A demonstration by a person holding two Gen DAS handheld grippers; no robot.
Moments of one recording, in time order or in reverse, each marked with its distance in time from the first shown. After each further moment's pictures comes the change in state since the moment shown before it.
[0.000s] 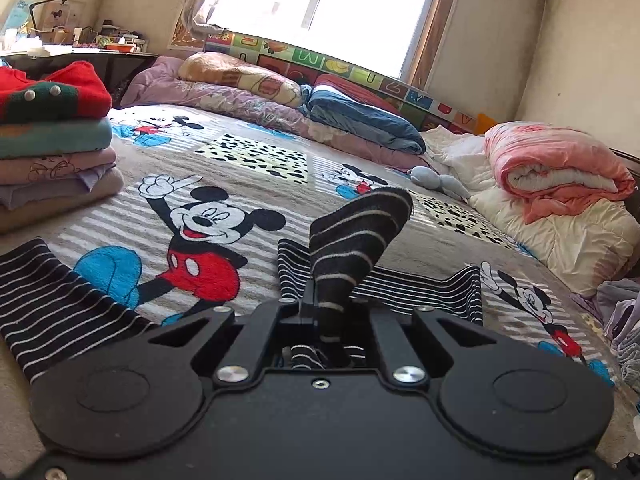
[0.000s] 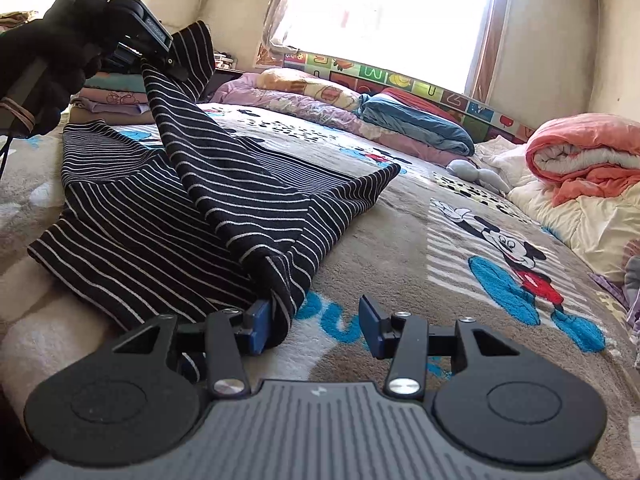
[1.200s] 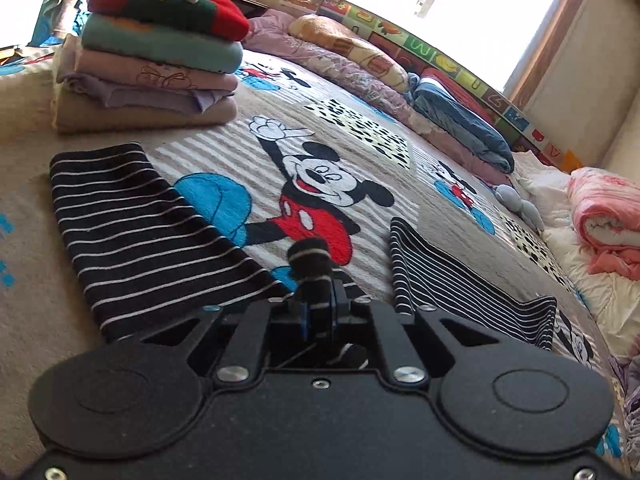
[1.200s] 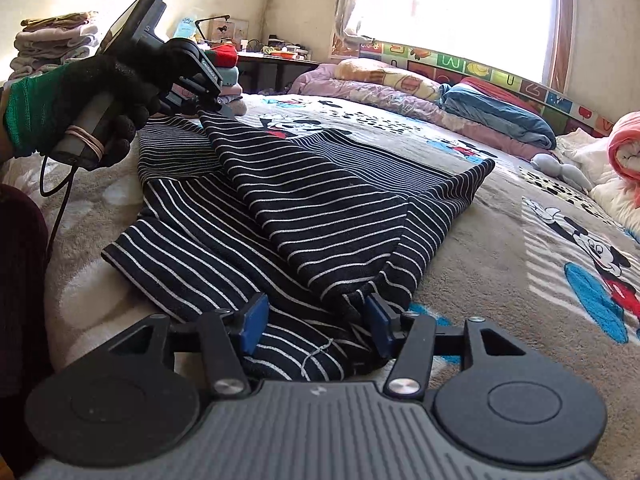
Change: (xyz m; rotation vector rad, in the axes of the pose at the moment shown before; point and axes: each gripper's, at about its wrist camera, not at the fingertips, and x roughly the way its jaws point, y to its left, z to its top) left arm -0.001 0.065 -0.014 -0.287 0.049 0.215; right arm 0.009 0.020 0.014 0.019 0.043 0.266
